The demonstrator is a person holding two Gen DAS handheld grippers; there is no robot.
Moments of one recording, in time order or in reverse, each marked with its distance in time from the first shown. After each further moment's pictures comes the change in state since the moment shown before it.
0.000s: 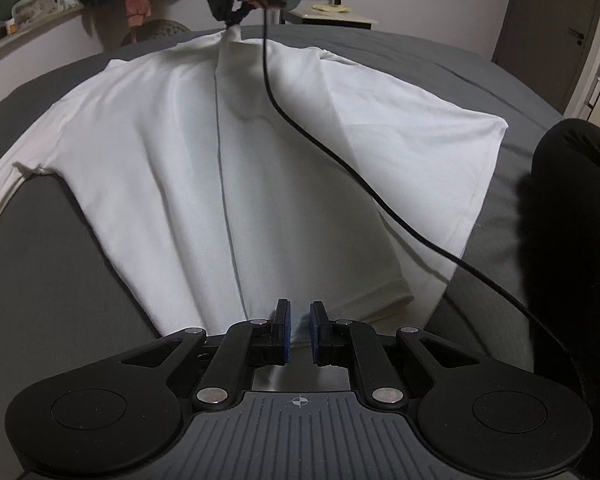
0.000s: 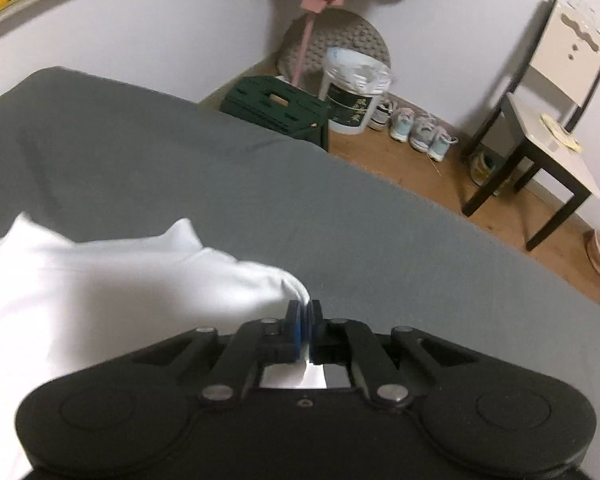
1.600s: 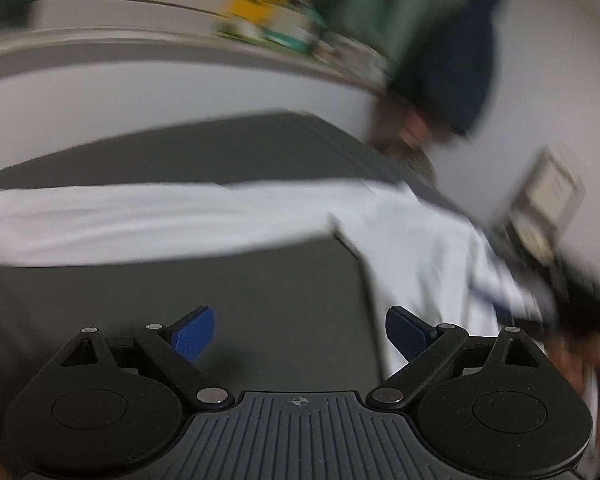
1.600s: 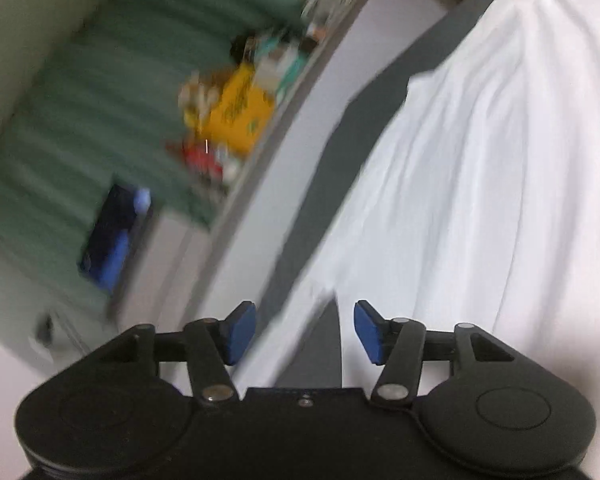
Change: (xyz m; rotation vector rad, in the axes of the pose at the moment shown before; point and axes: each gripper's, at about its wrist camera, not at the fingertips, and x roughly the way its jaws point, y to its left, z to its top) left arm -0.116 0.127 -0.064 -0.854 -0.428 0.402; right arm -0.176 0.086 -0.273 0.482 -0.105 1.153
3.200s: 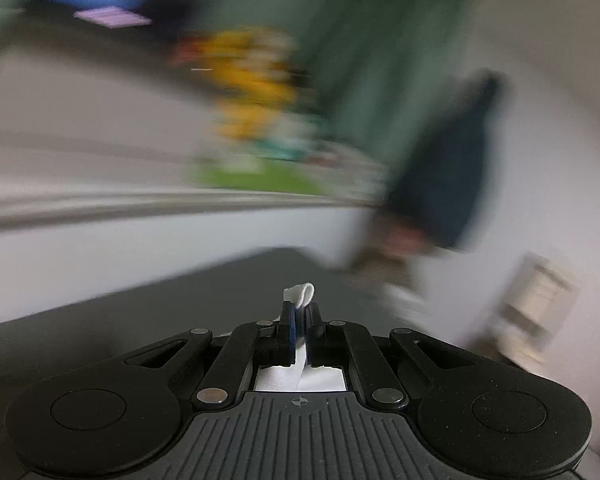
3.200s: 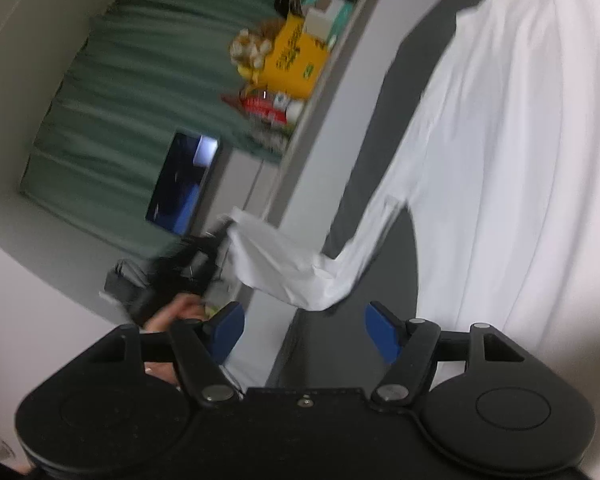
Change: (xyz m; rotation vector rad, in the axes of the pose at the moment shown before) left arm 0.057 -0.026 0.152 0.015 -0.246 -0.148; right arm -0.031 0.011 -0.016 0.066 0.087 0.207
